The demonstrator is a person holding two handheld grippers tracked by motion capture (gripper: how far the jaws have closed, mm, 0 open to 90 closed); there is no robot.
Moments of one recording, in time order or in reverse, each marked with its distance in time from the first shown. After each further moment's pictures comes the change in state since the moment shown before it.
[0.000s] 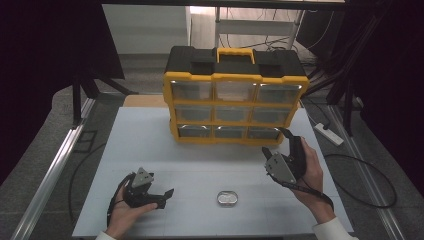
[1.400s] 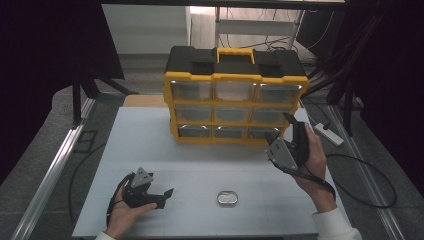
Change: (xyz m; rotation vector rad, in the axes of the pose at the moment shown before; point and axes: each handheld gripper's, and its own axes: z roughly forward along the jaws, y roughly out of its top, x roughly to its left) left arm 0.001 0.000 -0.001 -0.001 0.003 0.001; right arm -0.031 0.014 0.013 0.001 -0.067 -0.016
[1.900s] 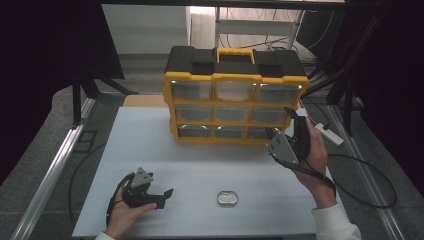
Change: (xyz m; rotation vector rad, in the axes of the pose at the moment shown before) left arm 0.000 0.000 0.000 -0.001 0.001 0.000; right arm -0.010 0.004 0.006 -0.003 -0.015 -0.004
